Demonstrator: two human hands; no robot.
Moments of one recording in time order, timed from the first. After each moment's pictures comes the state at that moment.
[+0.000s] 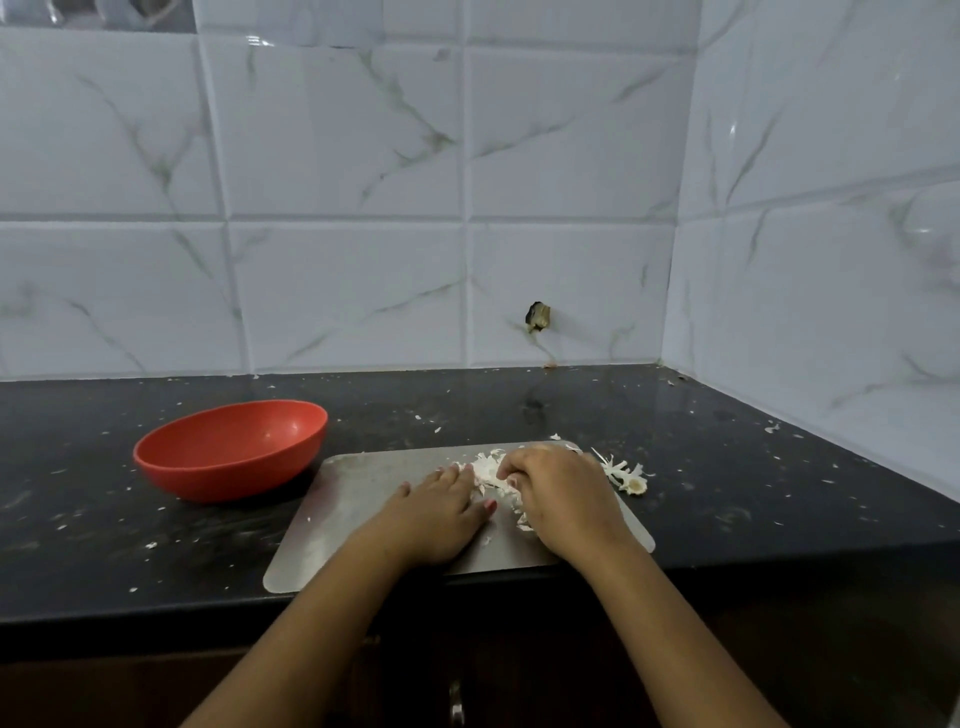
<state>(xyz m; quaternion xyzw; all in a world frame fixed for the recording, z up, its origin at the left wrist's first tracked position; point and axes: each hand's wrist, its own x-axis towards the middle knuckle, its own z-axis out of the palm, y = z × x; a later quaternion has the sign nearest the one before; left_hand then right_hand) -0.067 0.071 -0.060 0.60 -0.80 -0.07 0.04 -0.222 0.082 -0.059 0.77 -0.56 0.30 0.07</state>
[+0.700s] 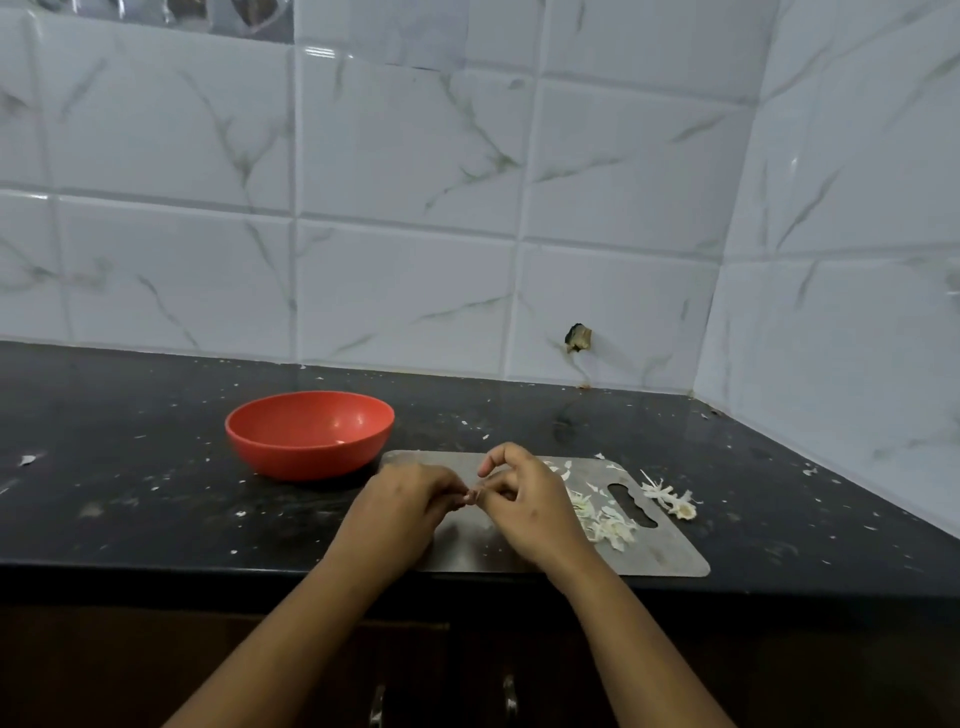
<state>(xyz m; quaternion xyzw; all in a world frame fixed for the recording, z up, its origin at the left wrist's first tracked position) 0.017 0.107 -0.061 0.50 -0.78 0.00 0.38 -0.143 0.102 -0.055 0.73 -0.45 0.45 -0.25</state>
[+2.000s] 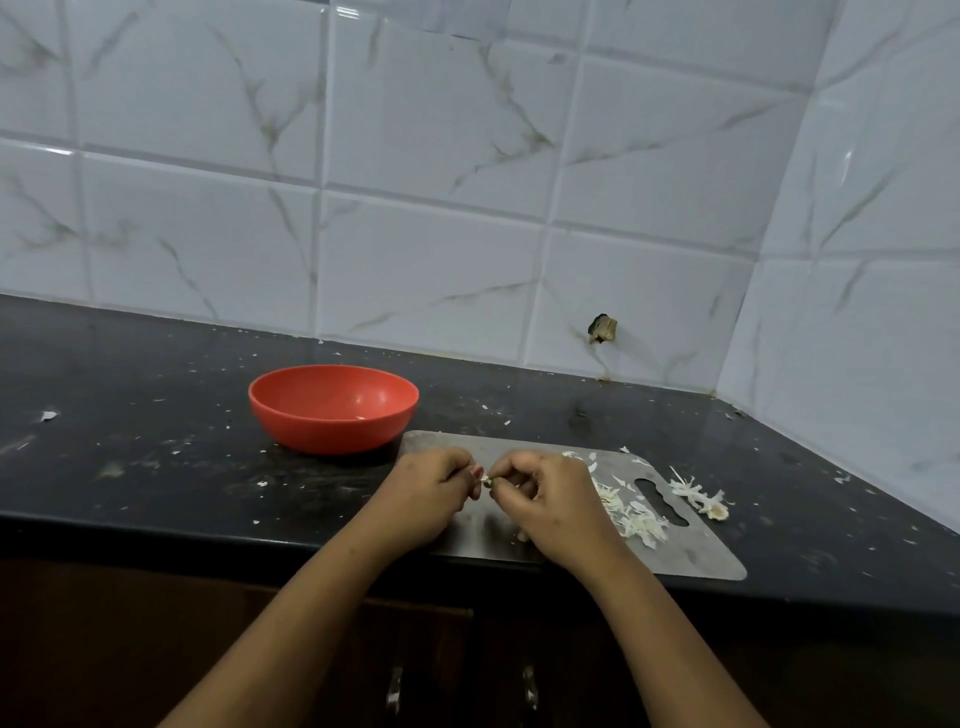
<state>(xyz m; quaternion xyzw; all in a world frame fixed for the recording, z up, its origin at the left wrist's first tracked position) 0.021 0.104 -0.060 0.53 -0.73 -0.20 0.39 -0.138 0.102 -0.057 0.78 -0.46 0.40 -0.18</state>
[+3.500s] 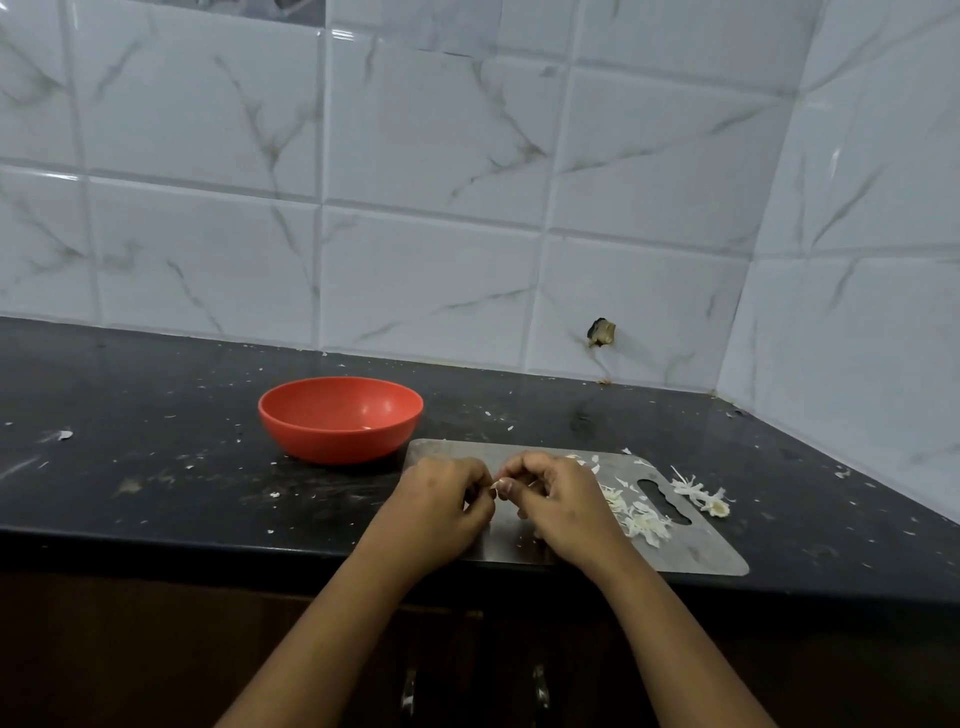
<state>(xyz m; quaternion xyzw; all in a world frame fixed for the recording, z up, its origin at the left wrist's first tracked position) 0.019 0.113 -0.065 0.48 -0.78 -0.02 0.39 -0.141 0.097 -0.060 0.76 -0.44 0.43 -0.21</state>
